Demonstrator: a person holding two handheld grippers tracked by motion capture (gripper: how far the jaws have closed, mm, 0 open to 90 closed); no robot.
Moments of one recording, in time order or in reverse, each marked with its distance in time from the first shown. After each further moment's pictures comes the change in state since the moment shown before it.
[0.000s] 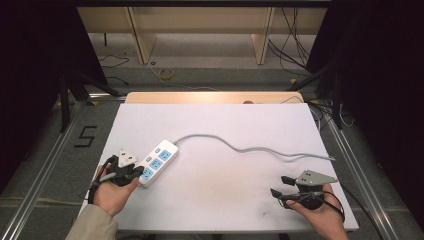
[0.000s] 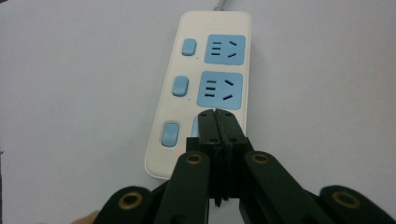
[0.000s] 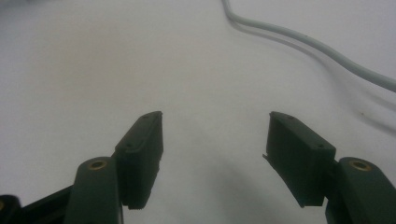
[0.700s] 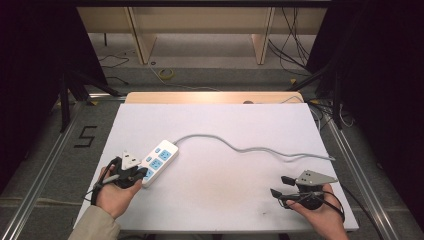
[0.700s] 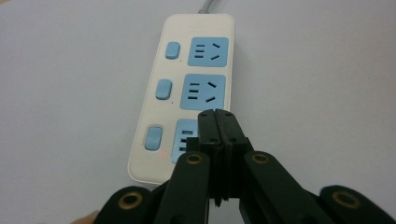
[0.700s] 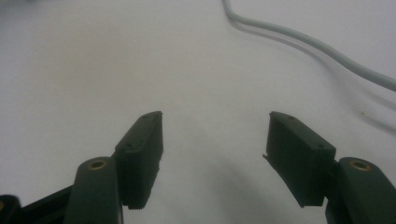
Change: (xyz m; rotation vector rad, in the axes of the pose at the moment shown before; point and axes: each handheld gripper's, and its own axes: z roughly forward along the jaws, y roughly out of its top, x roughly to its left) left arm -0.009 0.000 0.000 -0.011 -0.020 0.020; right arm 0.000 0.000 0.000 0.000 0.000 0.000
